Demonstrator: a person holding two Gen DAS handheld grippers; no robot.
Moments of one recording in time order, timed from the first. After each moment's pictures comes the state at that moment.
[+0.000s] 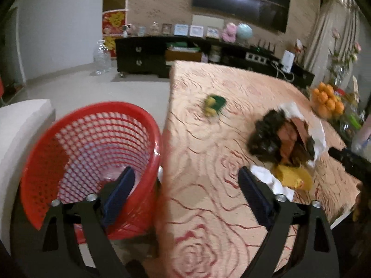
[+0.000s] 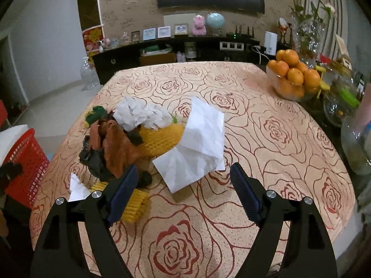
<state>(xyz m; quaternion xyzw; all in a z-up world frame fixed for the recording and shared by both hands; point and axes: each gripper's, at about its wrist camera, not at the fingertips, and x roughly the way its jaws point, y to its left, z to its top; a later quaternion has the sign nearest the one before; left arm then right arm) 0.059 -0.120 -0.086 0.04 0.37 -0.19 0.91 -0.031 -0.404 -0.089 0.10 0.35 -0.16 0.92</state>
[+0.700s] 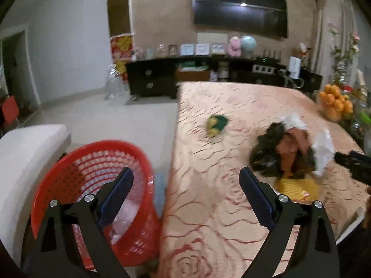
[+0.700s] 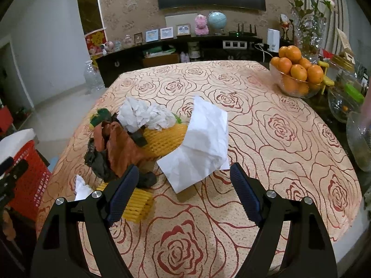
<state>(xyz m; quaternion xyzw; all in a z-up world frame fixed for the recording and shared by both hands) 0.039 -0.139 -0.063 0.07 0.30 -0.16 0.94 -0.034 -0.407 -0.089 0.12 0.35 -0.14 0.92</state>
